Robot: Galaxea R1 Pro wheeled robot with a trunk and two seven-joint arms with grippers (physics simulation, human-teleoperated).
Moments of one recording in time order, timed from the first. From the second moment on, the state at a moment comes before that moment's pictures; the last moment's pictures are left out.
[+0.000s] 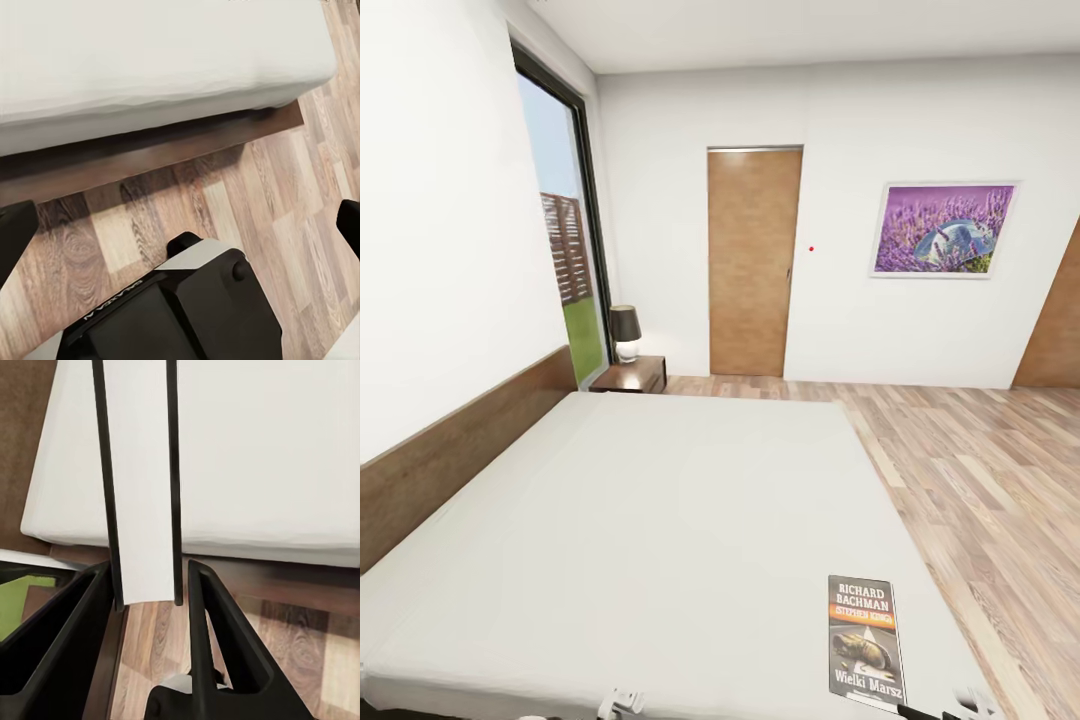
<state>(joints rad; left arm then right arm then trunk) -0.51 0.04 -0.25 -0.02 0.17 -0.01 -0.77 -0.34 -0.37 -0.25 -0.22 -0.17 0.17 1.13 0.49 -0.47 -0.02</state>
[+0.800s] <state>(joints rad) -0.51 0.04 -0.25 -0.02 0.17 -0.01 -0.77 -0.34 -0.37 -0.25 -0.22 -0.17 0.17 1.12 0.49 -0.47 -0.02</state>
